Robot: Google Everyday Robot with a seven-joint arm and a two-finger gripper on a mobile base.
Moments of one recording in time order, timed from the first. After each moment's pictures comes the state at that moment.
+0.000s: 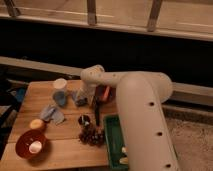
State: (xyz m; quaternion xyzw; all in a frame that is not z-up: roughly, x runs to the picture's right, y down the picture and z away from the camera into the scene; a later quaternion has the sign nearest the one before) arm -0.124 0.070 0.927 -0.31 0.14 0.76 0.55
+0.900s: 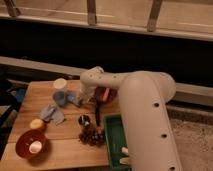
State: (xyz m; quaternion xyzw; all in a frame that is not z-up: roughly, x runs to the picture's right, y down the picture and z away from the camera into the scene) arm -0.135 0.066 0.916 -0.31 0.11 0.76 0.56
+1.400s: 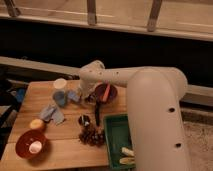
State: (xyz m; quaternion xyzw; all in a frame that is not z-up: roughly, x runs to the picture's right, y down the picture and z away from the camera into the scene) arm -0.130 0.028 0.866 -0.29 0.08 0.76 0.58
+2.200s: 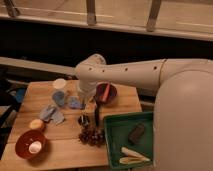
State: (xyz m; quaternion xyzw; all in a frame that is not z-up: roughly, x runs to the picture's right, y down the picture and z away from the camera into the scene) arm -0.113 0.068 0.740 -0.30 0.12 0.67 0.67
